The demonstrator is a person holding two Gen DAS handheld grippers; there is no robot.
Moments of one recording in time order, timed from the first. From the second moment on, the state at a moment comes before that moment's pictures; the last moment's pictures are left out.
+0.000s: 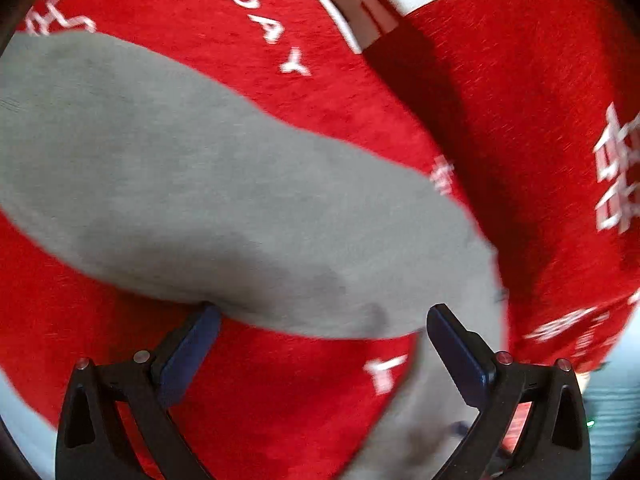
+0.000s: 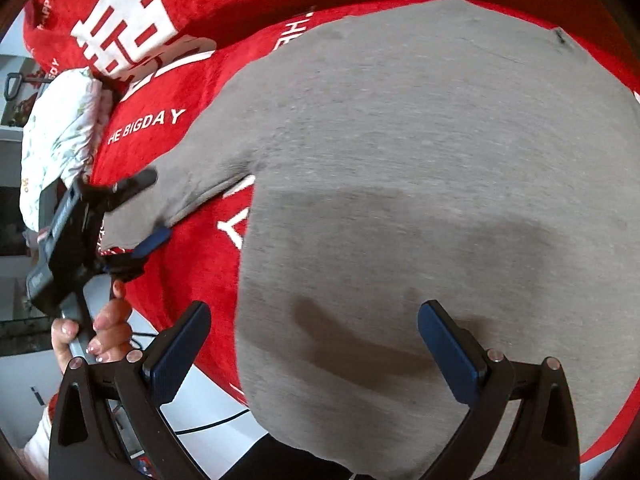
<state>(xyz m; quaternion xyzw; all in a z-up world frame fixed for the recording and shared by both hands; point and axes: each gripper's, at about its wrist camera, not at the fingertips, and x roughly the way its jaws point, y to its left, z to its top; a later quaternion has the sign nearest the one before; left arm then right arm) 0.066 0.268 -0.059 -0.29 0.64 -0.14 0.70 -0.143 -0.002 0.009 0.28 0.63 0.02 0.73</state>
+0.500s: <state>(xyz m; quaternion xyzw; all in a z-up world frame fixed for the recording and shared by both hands) 0.081 0.368 -0.052 -0.35 0.57 -0.01 0.75 -0.132 0.019 0.006 0.26 0.64 0.03 0.73</state>
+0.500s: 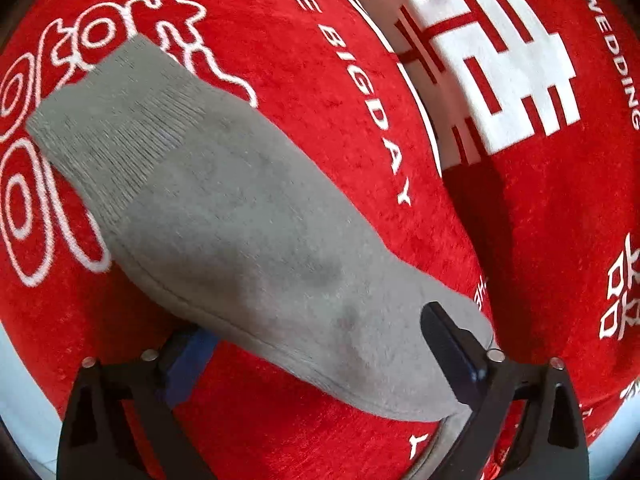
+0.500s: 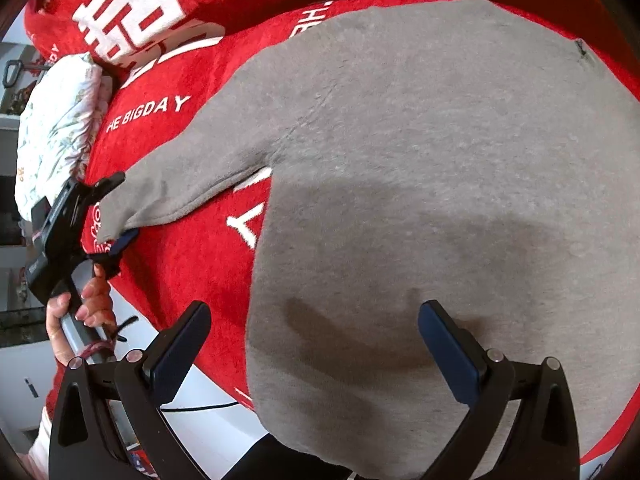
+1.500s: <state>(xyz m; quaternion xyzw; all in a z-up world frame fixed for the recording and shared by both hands) 0.055 0.061 0.077 -0.07 0.48 -0.40 0.78 -0.208 -0.122 0.044 0.37 0.52 -0.08 0.77</state>
